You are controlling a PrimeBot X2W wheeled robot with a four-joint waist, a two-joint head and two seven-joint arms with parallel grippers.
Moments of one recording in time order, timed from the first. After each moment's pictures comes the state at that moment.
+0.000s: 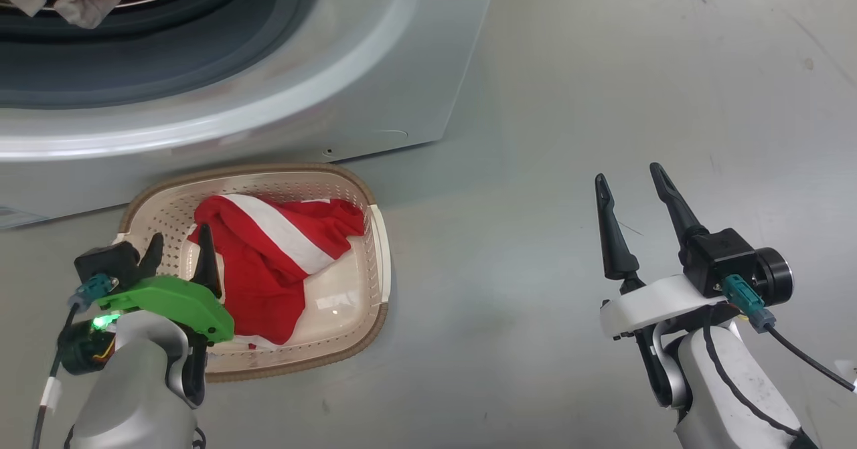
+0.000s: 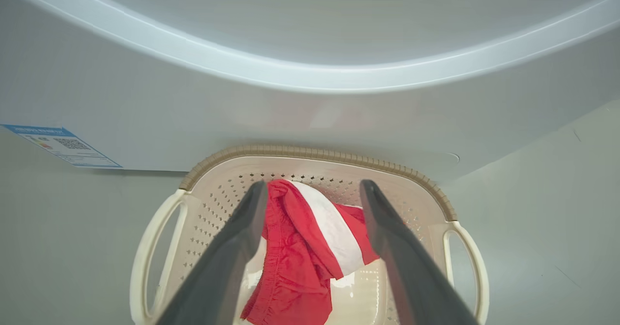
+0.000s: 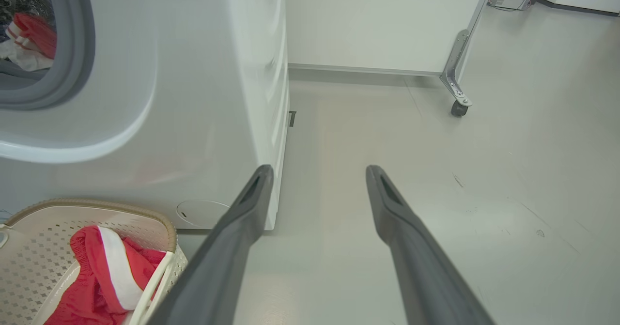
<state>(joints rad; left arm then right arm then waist) -0.51 0.06 -0.11 0.89 -0.50 -0.07 -0.23 -0.23 -0.08 0.28 0.20 0.23 -0.09 -0.24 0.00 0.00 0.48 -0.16</state>
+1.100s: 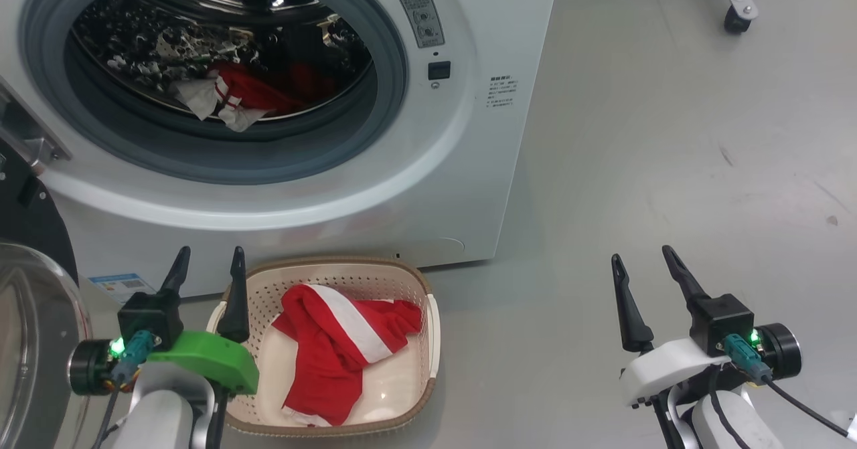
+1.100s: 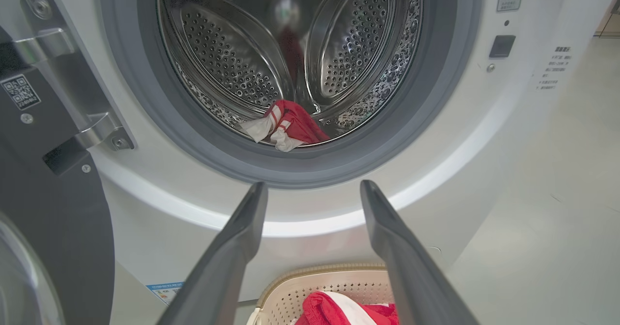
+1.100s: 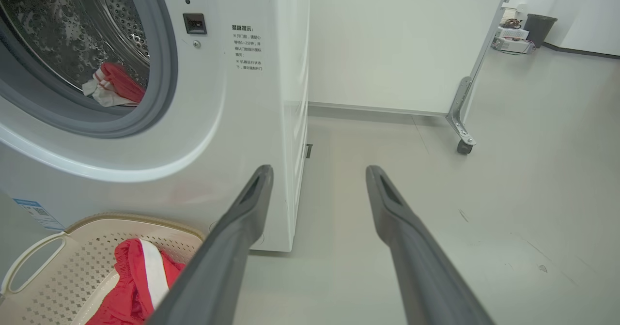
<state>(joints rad) -0.27 0.08 -0.16 0.46 -0.32 -0.01 -0.25 -0.10 -0.11 0.26 0.28 0.23 -0.09 -0.24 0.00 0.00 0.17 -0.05</state>
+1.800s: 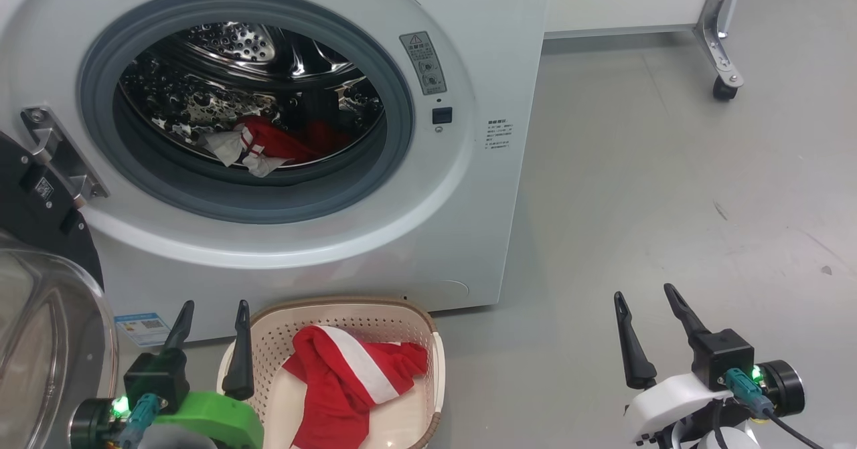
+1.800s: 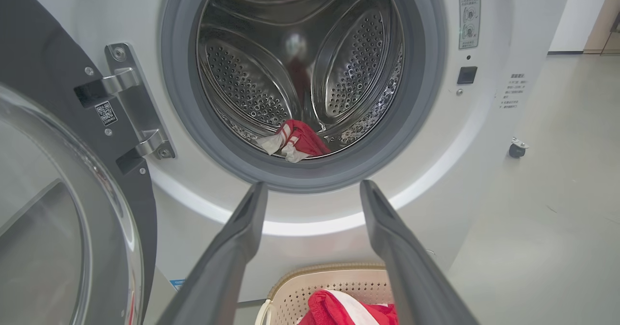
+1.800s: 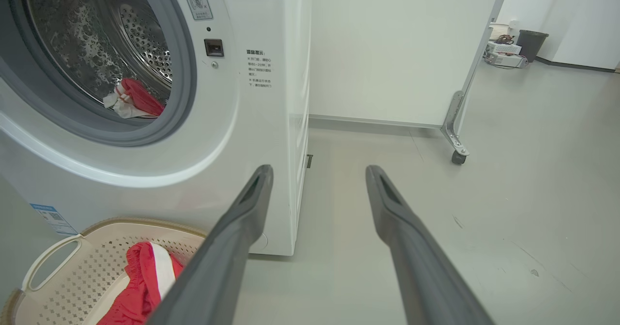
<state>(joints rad) -0.04 0.09 -0.17 0.27 -0.30 0.05 -0.22 0.01 -0.12 0.27 0.24 0.24 -0.10 -0.23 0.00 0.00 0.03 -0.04</state>
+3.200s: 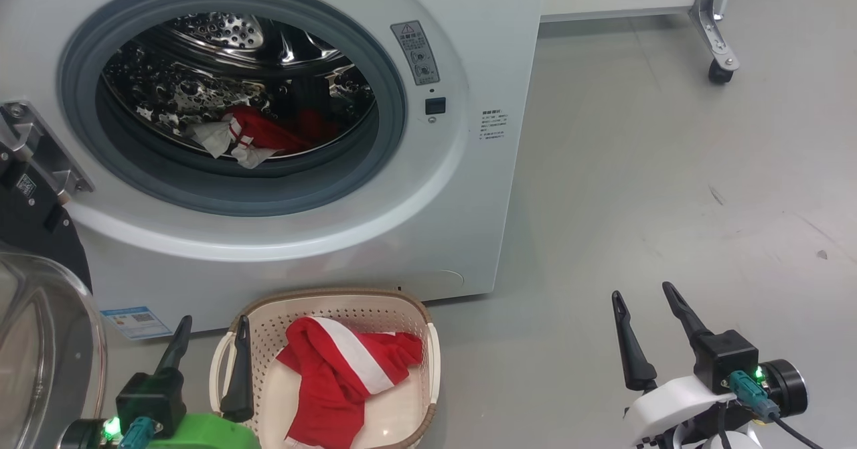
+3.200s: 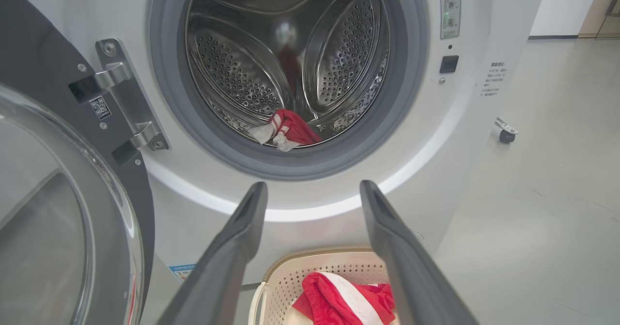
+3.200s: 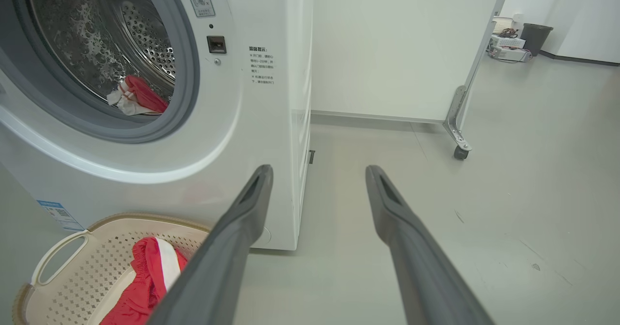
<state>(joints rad) 0.10 0.10 -0.16 -0.01 -0.28 0.10 -0.08 0.05 -0.13 0.27 0.14 0.24 -0.10 -0.18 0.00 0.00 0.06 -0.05</state>
